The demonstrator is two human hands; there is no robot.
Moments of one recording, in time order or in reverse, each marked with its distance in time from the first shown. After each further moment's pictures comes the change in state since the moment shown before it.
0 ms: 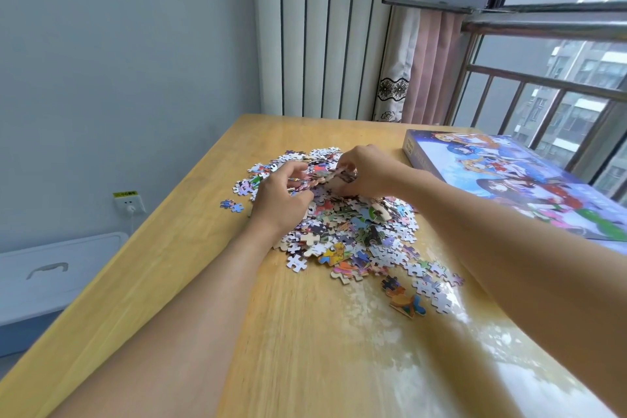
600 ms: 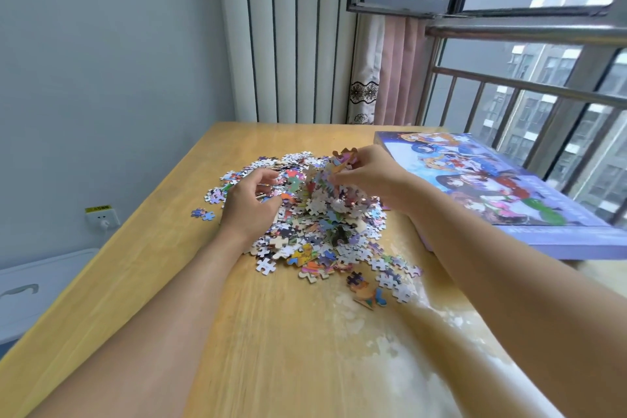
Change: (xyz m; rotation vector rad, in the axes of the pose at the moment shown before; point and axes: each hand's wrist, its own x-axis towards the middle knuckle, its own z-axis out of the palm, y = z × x) left_hand -0.004 0.003 0.002 0.037 0.050 0.058; right_hand -0.053 0.017 -0.021 0.707 0.185 0.354
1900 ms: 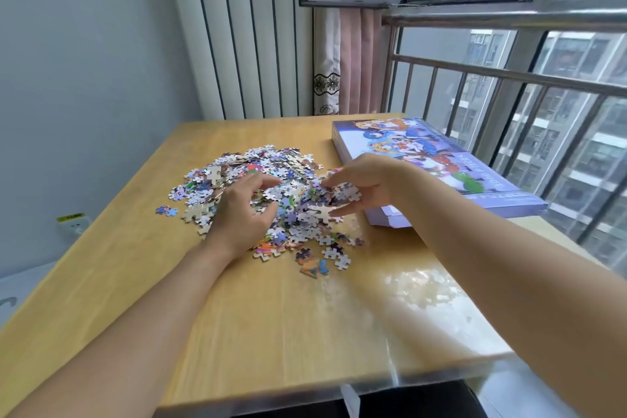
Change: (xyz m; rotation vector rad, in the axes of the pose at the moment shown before) left_hand -0.046 0.043 0.026 0.151 -0.113 0.377; right_hand -0.071 0.002 -0.057 0.480 -0.175 0.533
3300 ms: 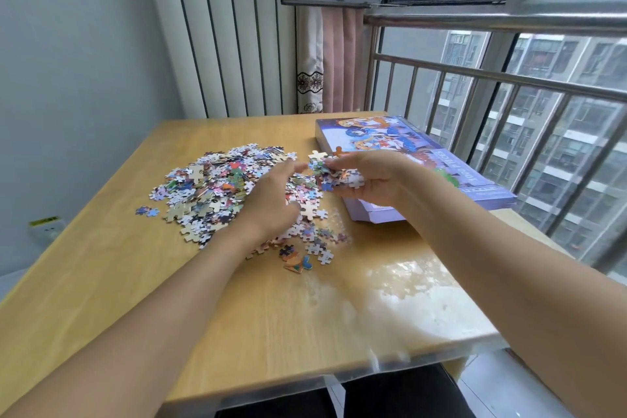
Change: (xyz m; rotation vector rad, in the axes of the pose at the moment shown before) left_hand 0.023 0.059 0.034 -0.026 -0.279 -0.103; right_hand -0.036 0.004 -0.018 0.283 0.006 -0.098
